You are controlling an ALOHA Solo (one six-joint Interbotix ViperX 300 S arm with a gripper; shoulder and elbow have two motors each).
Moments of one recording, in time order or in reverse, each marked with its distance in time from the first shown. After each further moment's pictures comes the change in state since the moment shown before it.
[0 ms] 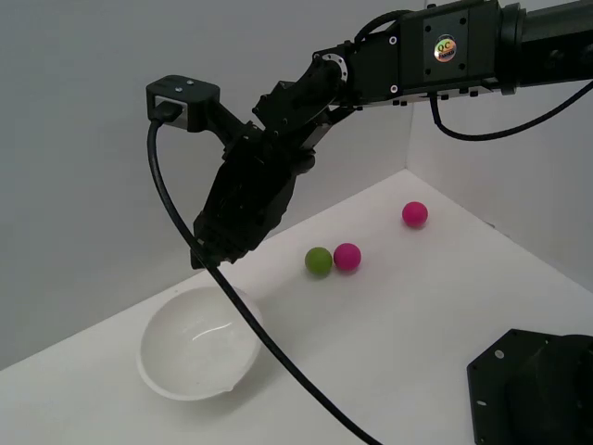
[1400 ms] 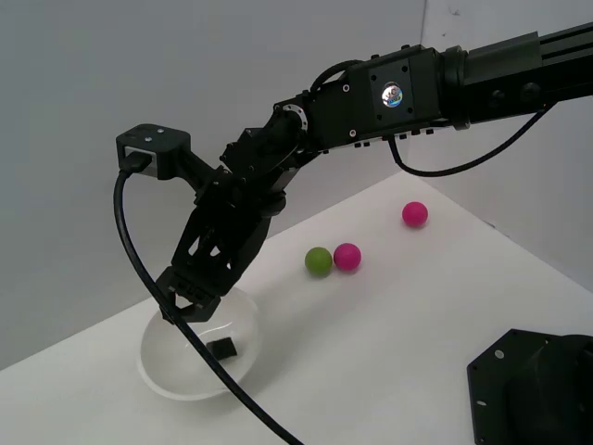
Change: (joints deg) arm -4.7 -4.8 -4.9 0.0 0.0 -2.9 -3.3 -1.1
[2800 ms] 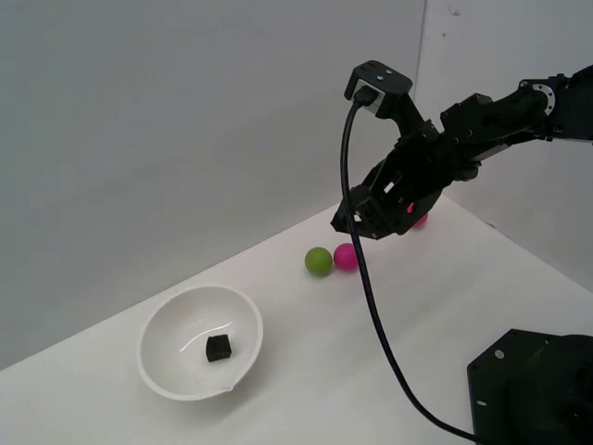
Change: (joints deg) arm 26.8 28.7 28.8 23.1 22.9 3.3 -0.9 2.6
